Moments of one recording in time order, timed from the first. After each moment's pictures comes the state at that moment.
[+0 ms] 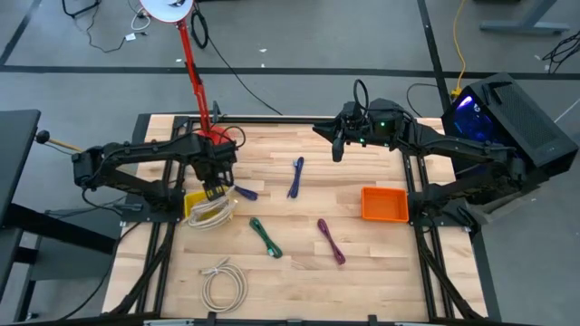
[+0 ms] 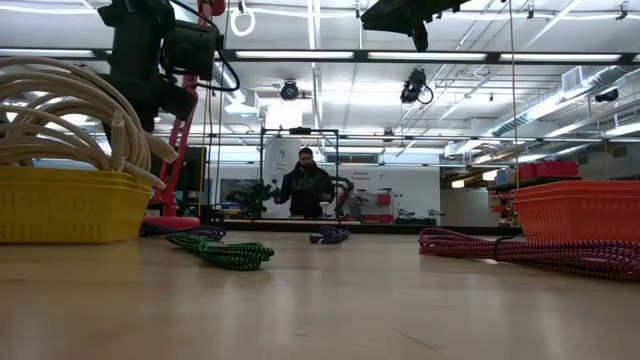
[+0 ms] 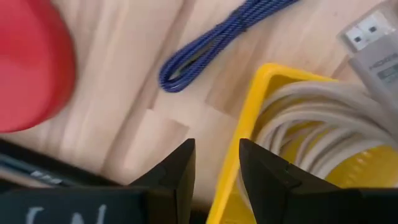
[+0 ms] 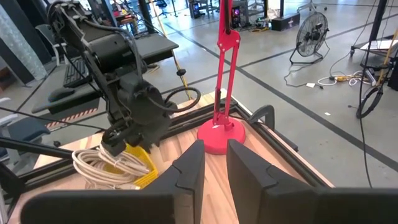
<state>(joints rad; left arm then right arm) 0.34 1.27 0.89 -1.16 -0.04 -0.11 -0.30 1.24 1.15 -0.12 -0.03 0.19</state>
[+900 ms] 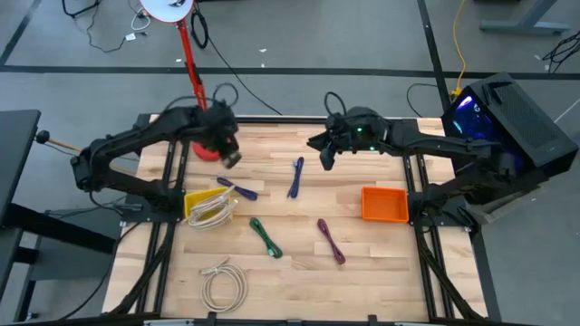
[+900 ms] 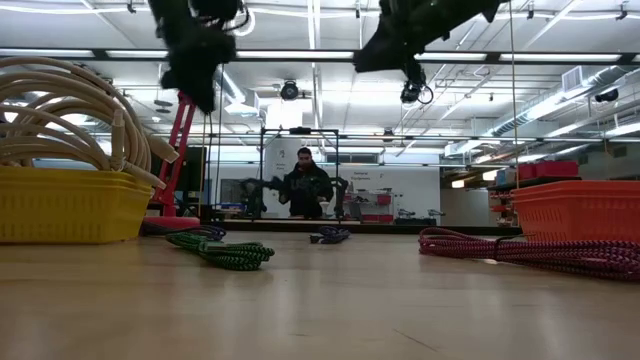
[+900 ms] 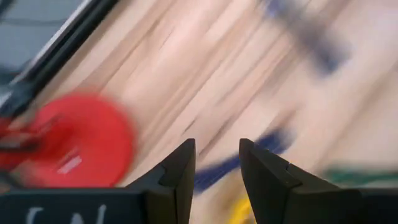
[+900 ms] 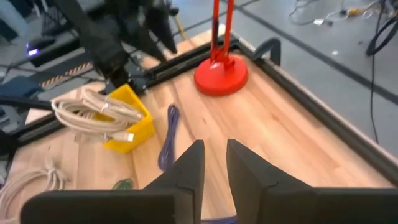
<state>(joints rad) 0.48 1.27 1.21 -1.06 -0.06 -0.19 -0.30 1.35 1.15 -0.25 -0.07 0.24</state>
